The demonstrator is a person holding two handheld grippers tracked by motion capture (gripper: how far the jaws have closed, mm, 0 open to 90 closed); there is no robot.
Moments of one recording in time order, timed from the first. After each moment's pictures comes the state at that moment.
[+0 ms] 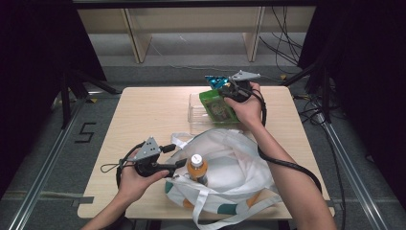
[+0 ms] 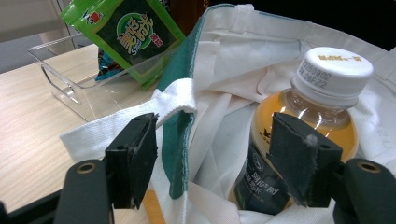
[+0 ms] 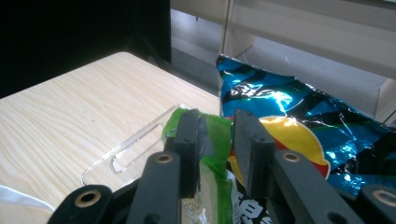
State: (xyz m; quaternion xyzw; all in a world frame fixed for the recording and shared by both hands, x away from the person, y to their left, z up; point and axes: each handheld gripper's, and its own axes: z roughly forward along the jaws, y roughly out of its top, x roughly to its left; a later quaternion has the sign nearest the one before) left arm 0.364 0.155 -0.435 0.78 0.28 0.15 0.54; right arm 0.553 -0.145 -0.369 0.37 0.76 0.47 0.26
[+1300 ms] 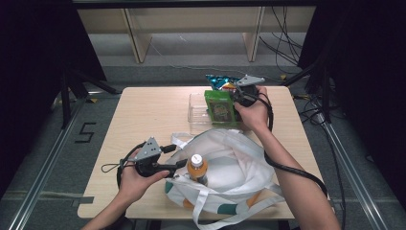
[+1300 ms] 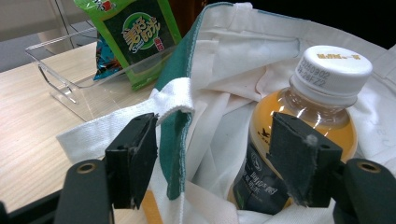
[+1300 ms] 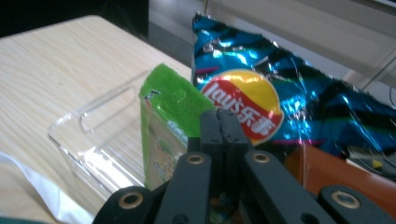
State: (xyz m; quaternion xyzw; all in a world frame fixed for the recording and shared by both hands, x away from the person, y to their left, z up) left arm 0.364 0.154 -0.436 0.78 0.28 0.15 0.54; right arm 0.537 -0.166 -0.370 0.36 0.79 0.40 0.29
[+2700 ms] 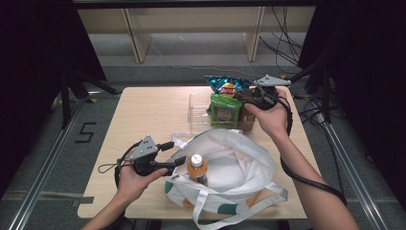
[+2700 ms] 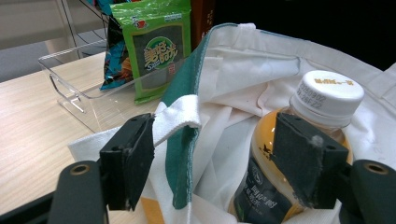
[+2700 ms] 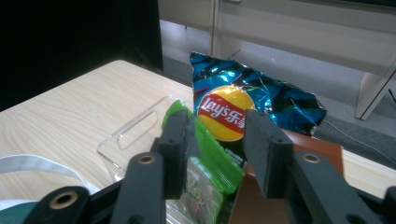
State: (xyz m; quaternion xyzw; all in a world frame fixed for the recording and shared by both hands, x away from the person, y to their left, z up) left arm 0.364 0.158 -0.431 0.76 0.29 0.15 0.57; right arm 0.499 -0.203 -0.344 0.39 0.74 0.48 0.26
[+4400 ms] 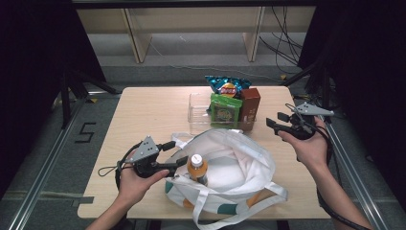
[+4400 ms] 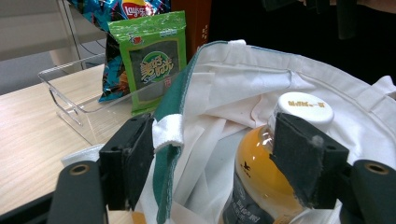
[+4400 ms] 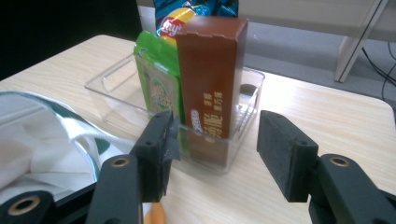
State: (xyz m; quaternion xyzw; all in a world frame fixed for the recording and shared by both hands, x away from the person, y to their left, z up) left arm 0.353 0.152 -0.422 0.75 0.29 0.17 0.57; right arm 0.422 -0.289 -0.373 0.45 0.73 0.46 0.24
